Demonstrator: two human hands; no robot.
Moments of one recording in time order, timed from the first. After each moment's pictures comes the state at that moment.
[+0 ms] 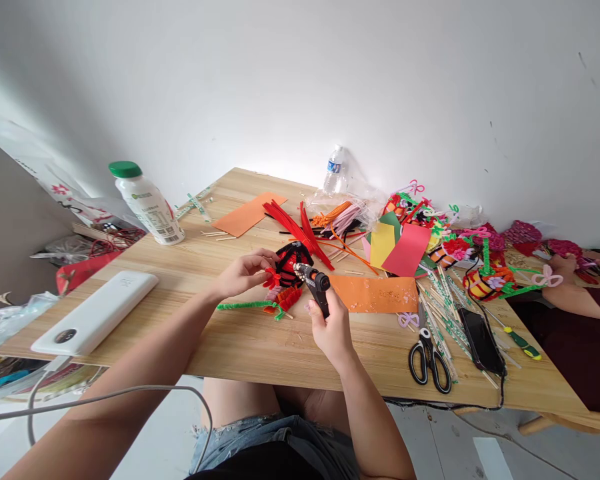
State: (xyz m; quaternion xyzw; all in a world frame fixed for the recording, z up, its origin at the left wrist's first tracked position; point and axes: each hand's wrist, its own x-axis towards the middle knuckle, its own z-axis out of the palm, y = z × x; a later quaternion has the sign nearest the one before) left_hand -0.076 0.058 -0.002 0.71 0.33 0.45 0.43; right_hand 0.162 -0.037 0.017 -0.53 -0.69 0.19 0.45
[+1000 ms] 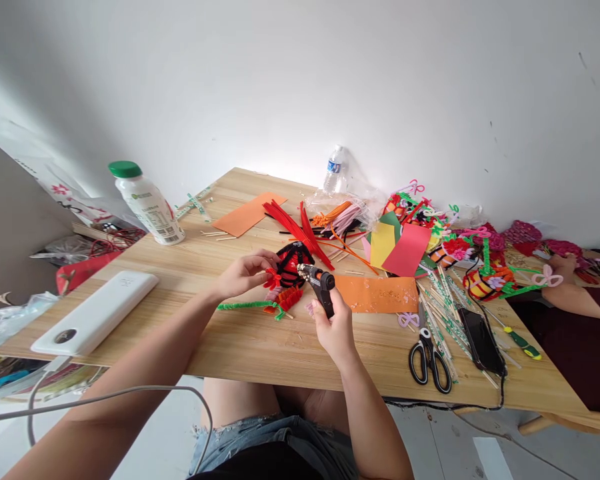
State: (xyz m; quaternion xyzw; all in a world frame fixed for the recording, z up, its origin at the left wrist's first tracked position) left_hand -0.077 0.057 -0.003 0.72 0.33 0.44 0.42; right_hand 0.166 -0.036 0.010 -0.53 -0.63 0.30 0.48
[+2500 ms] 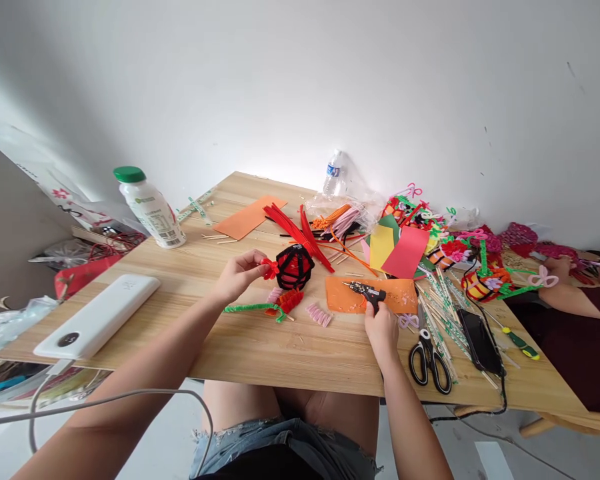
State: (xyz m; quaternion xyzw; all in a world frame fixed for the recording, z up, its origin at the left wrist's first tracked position) left_hand -0.067 0.046 0.007 0.56 0.39 0.54 0.49; right_hand 0.279 -0.012 -0.023 -0.79 -0.56 -0.01 0.26
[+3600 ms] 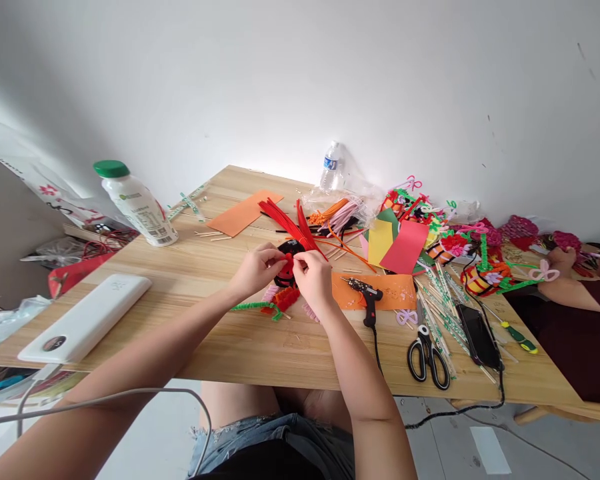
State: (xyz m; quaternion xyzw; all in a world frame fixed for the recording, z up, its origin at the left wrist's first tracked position) left_hand -0.031 0.062 0.015 0.73 0.45 0.48 0.20; right_hand 0.128 0.048 0.029 -0.45 -0.75 0.07 0.48
